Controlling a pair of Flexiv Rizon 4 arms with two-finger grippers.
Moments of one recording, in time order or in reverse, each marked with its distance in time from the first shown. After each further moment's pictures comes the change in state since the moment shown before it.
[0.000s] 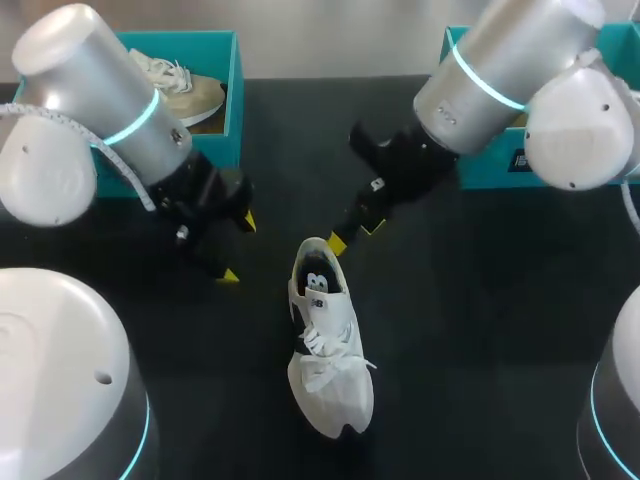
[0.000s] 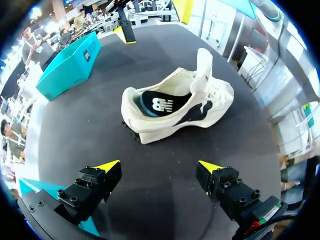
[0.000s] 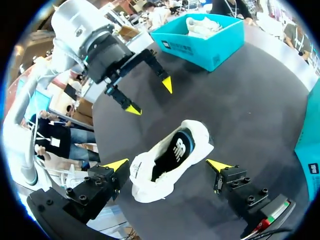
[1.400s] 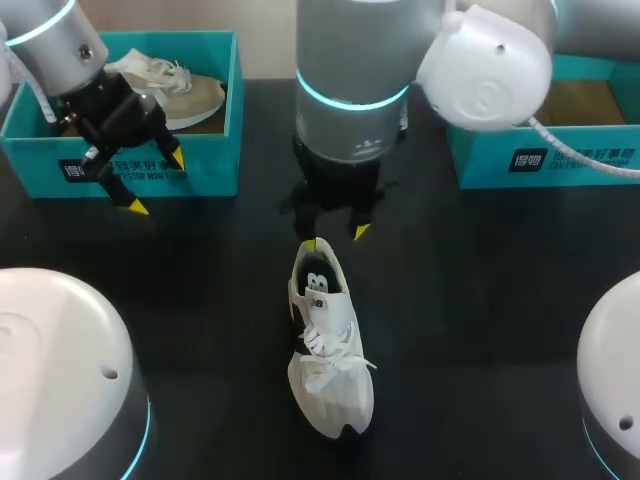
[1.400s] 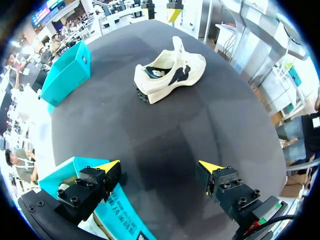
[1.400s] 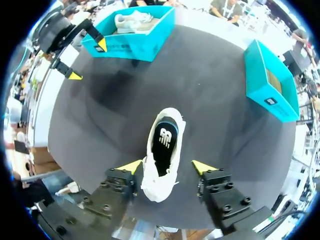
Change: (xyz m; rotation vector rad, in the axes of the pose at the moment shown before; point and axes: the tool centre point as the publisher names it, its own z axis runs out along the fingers) left arm -0.047 0.084 -0.102 -0.076 0.049 0.228; right arm 0.059 0.012 -0.012 0.093 -0.506 0.505
